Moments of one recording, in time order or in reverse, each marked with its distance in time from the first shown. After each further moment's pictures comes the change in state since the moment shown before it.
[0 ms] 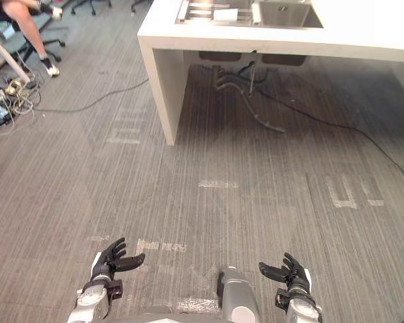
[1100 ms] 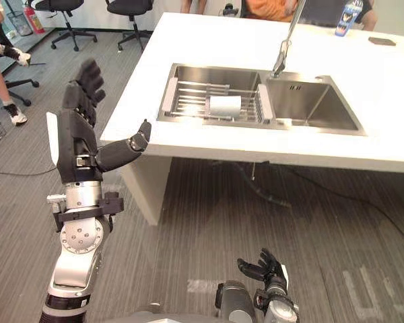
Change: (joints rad) left arm -0.082 0.043 -0.151 -1.228 0.285 -0.055 0.227; right arm 0.117 0.145 0.096 -0.184 0.017 -0.015 0.015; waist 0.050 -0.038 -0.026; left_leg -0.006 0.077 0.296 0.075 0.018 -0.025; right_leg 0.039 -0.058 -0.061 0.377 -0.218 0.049
